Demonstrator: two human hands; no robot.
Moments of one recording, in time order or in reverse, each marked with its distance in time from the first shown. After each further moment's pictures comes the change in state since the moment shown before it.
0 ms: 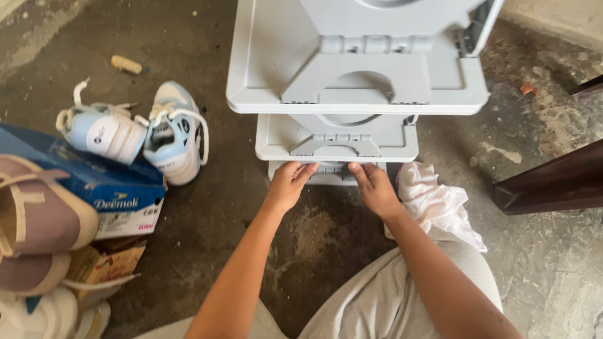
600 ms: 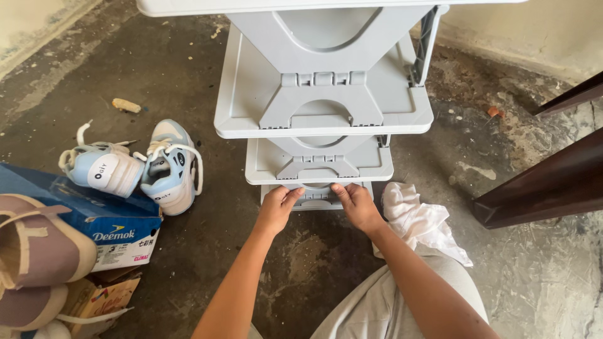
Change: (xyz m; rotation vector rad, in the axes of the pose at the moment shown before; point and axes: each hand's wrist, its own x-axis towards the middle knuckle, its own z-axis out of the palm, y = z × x) left_hand 0.003 0.009 0.000 0.186 0.042 -0.064; right_hand 0.013 0.006 -0.001 0.016 -0.015 -0.018
